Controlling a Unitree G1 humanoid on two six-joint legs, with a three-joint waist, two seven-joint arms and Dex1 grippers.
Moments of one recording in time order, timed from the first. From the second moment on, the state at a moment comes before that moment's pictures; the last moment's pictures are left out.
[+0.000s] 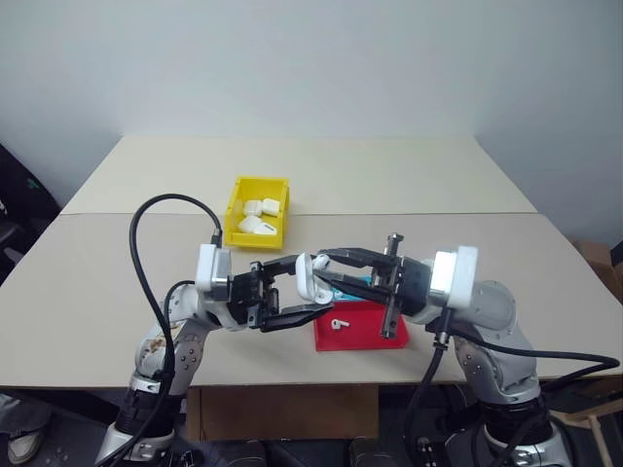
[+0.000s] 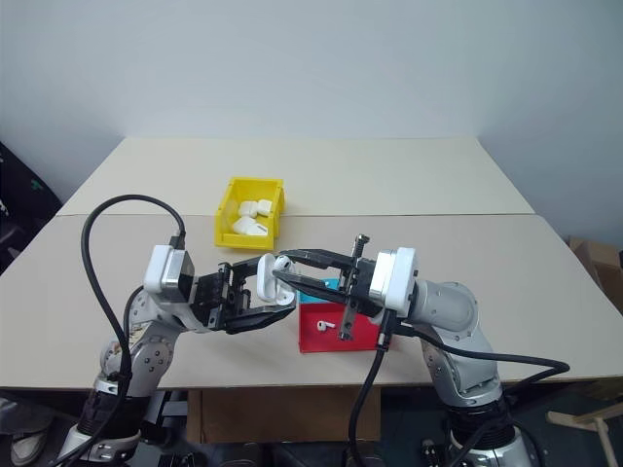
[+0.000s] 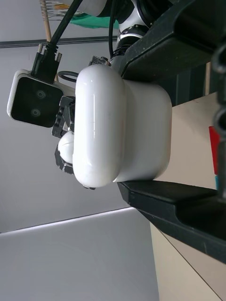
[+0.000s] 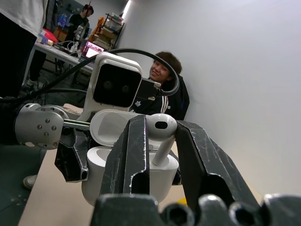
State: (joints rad) left arm -0.35 0.38 -0.03 -0.21 -0.71 0.09 -1.23; right arm -0.38 -0.37 0.07 -0.43 0.45 -0.01 0.98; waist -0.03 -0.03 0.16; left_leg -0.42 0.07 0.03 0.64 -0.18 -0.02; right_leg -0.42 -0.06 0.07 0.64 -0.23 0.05
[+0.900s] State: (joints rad) left arm -0.34 0.39 -0.03 -0.22 -0.67 0.11 -1.23; right arm -0.41 -0.42 0.11 -0.37 0.40 -0.10 0.98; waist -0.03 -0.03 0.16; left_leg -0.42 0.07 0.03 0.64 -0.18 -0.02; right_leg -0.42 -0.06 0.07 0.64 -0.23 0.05
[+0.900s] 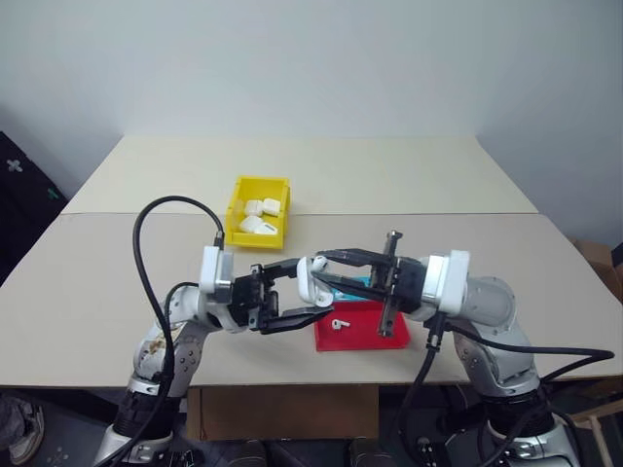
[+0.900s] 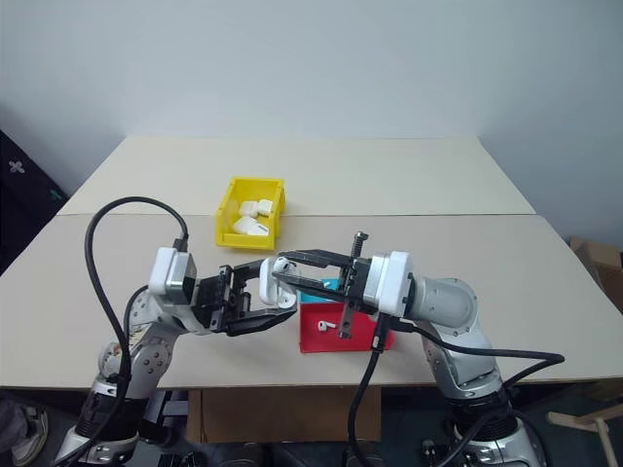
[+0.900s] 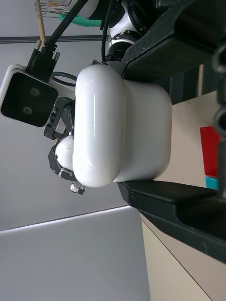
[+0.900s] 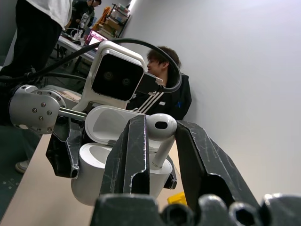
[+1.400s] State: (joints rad) left arm -0.34 0.37 -0.04 -0.20 -0.66 0.10 -1.26; right arm -0.43 -0.46 0.12 -0.36 0.42 -0.12 1.04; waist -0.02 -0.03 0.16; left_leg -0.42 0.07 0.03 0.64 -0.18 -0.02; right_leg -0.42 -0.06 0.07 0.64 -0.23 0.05
